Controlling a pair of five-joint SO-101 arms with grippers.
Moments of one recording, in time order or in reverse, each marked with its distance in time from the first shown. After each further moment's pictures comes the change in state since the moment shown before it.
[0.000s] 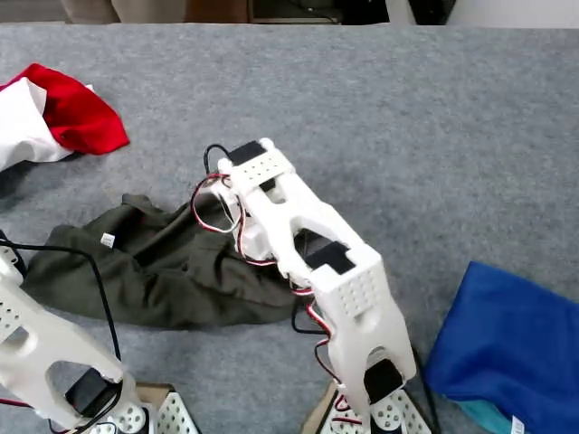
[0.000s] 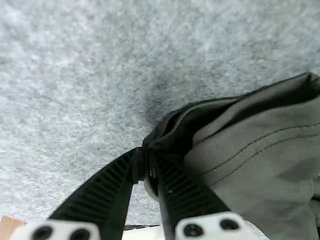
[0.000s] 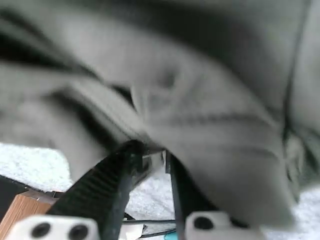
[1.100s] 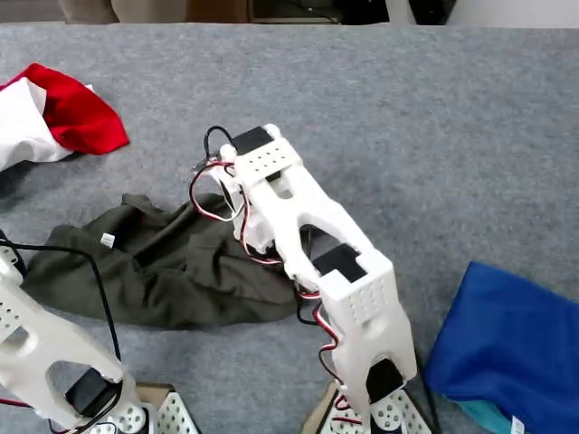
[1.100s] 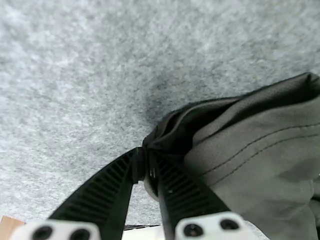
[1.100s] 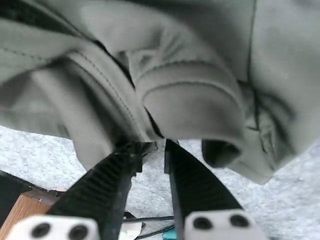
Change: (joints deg) left arm 0.0 0.0 0.0 0.0 0.0; right arm 0.9 -5.8 -2.9 3.2 0.0
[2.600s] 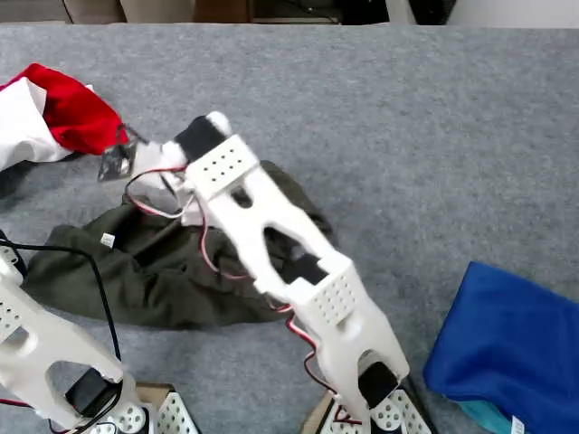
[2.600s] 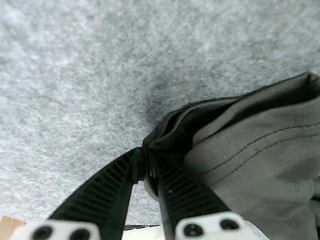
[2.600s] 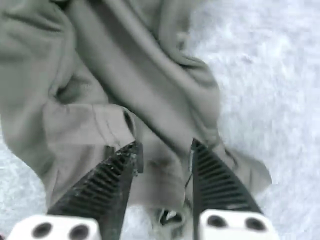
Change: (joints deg) left arm 0.0 0.0 0.0 0.0 0.0; right arm -9.1 8.4 -33.6 0.5 25.5
